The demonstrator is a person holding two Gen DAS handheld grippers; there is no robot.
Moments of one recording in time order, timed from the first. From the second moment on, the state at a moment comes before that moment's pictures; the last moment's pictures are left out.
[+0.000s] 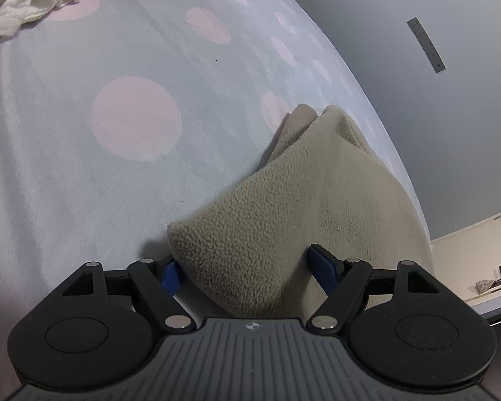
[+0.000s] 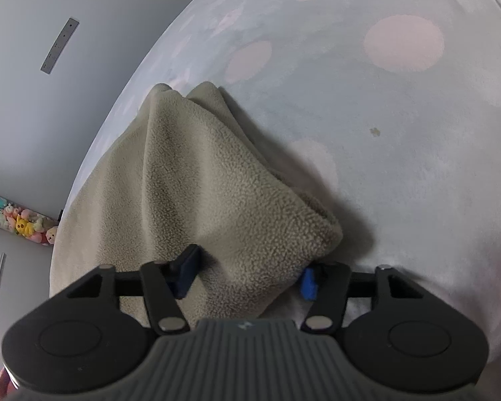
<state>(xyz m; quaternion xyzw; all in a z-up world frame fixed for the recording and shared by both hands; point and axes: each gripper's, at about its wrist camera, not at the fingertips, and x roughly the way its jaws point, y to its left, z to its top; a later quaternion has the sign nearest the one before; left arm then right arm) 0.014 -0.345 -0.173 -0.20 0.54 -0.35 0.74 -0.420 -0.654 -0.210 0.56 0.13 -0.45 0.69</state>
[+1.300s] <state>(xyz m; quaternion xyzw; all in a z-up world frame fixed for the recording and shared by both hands) -0.043 -0.299 -0.101 -0.09 0.53 -0.37 0.76 -0.469 -0.587 -0.125 0.46 0.20 -0.47 0.72</state>
